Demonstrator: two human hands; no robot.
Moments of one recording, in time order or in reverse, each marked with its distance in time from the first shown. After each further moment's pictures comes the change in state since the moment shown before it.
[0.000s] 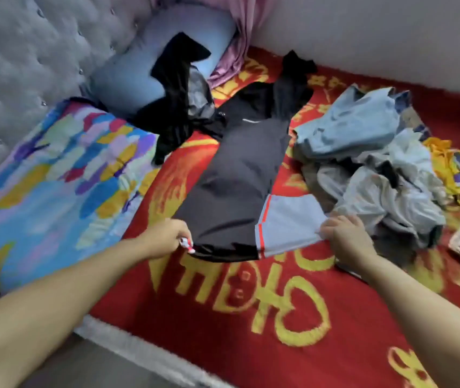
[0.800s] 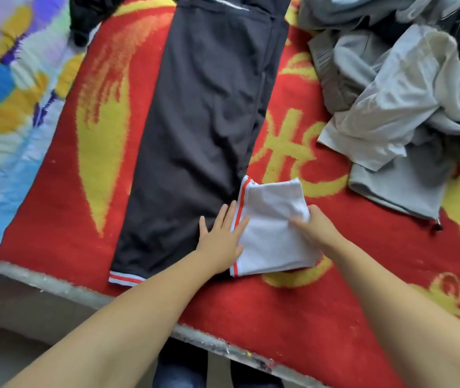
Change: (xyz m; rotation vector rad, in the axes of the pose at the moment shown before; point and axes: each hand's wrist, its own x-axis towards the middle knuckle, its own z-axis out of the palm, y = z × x) left_hand 0.086 0.089 0.315 0.254 -0.279 -0.075; right_hand -0.022 0.003 0.254 0.983 -0.334 0.583
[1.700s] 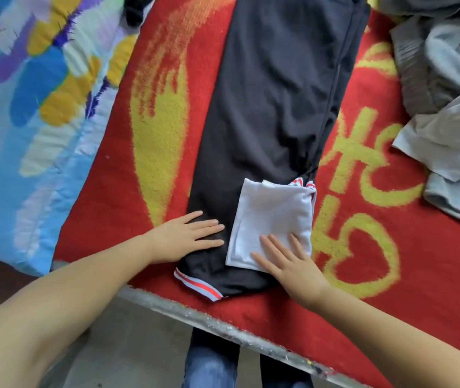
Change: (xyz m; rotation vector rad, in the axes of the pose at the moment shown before) left_hand -0.046 -0.237 0.002 0.504 -0.046 0.626; right_hand -0.059 -0.064 0.150 -1.273 -0.222 -0.768
